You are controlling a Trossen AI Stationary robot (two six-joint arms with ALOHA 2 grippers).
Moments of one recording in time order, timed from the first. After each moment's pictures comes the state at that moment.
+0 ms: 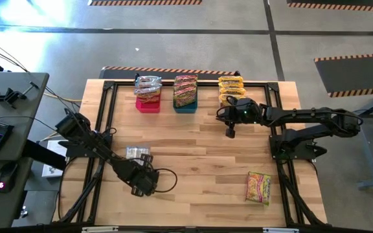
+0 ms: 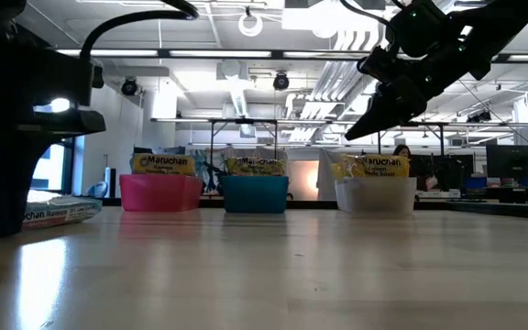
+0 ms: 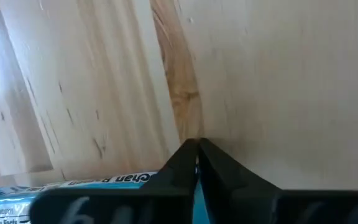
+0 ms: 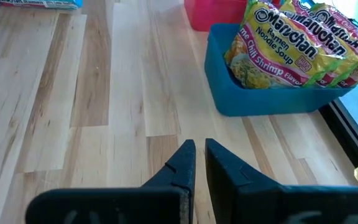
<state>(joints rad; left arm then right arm) -0.62 1.73 0.92 -0.70 -0.23 -0.38 -0.31 1.16 0.54 0.05 -0.04 -0.24</state>
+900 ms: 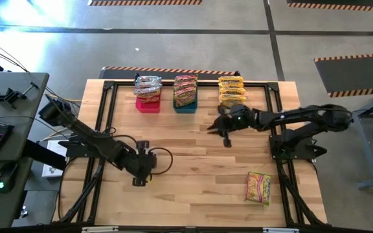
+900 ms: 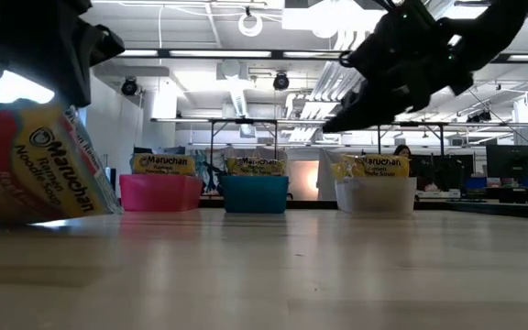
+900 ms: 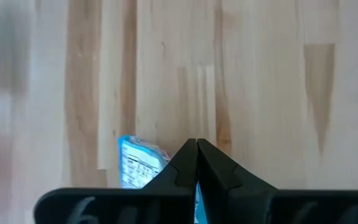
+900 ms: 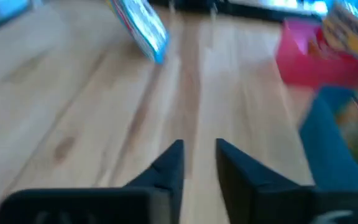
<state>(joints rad) -0.54 1.40 0.99 -0.79 -0.30 -0.43 -0.22 1.33 0.54 0.31 -0.28 -0.26</state>
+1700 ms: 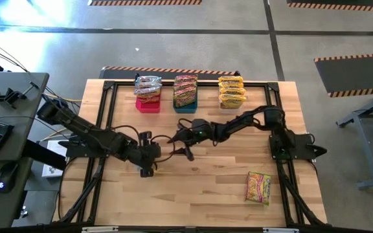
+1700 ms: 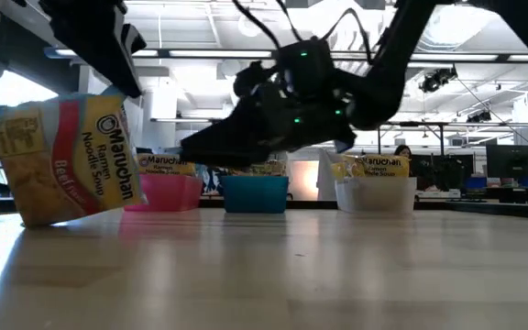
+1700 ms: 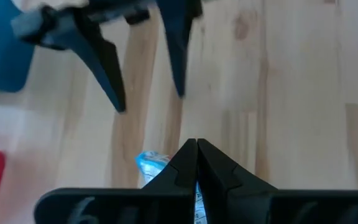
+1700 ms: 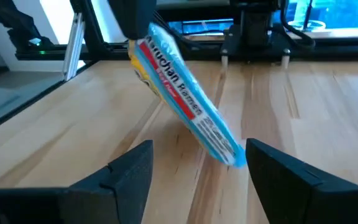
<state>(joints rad) -0.43 1.36 0.99 -0.73 -0.39 -0.39 -0.06 2.15 1.06 0.84 -0.40 0.00</state>
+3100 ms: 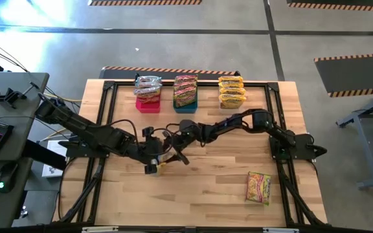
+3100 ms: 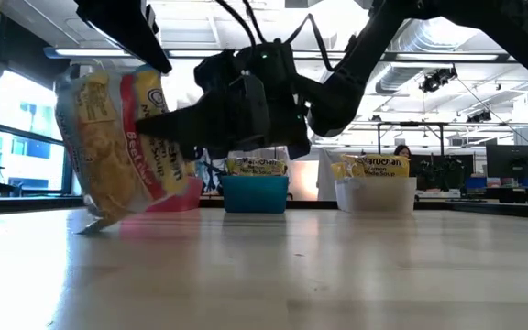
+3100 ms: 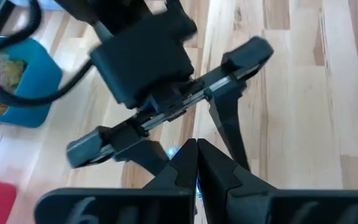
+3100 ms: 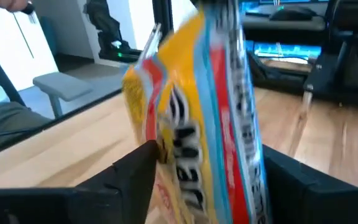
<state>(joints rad) -0.39 1.32 0.99 -0.60 -0.45 -0.34 -0.05 2.31 1.34 0.79 -0.71 -0.09</state>
